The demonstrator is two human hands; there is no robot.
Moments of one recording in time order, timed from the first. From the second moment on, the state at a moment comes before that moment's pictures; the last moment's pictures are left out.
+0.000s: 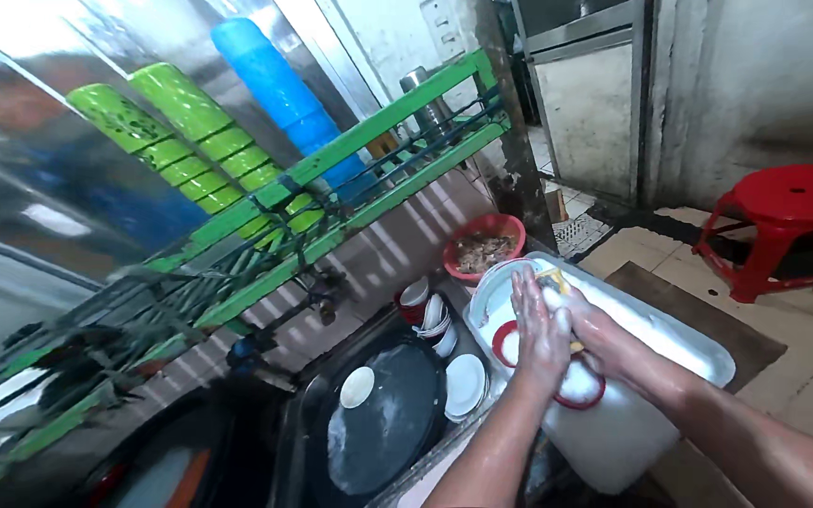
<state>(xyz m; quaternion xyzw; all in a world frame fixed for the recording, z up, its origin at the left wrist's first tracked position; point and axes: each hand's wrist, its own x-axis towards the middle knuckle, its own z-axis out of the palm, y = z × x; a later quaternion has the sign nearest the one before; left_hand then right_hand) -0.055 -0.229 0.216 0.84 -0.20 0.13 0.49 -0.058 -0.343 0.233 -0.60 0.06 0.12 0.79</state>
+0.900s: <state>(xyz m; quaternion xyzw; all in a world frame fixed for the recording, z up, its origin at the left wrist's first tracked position) -0.091 -0.247 0.217 0.73 0.05 -0.07 0.67 -0.049 -0.375 0.207 -0.83 -0.03 -0.02 0.56</state>
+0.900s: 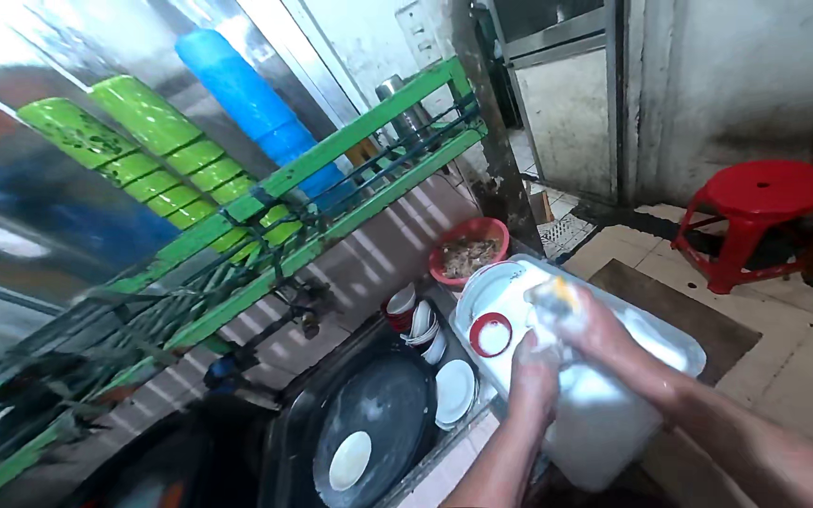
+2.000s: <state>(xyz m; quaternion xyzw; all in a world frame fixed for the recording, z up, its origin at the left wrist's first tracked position) -0.073 -0.207 0.230 0.57 -0.02 -0.13 0.81 -0.016 -0.377 0.244 -0.74 -0.01 0.02 0.67</state>
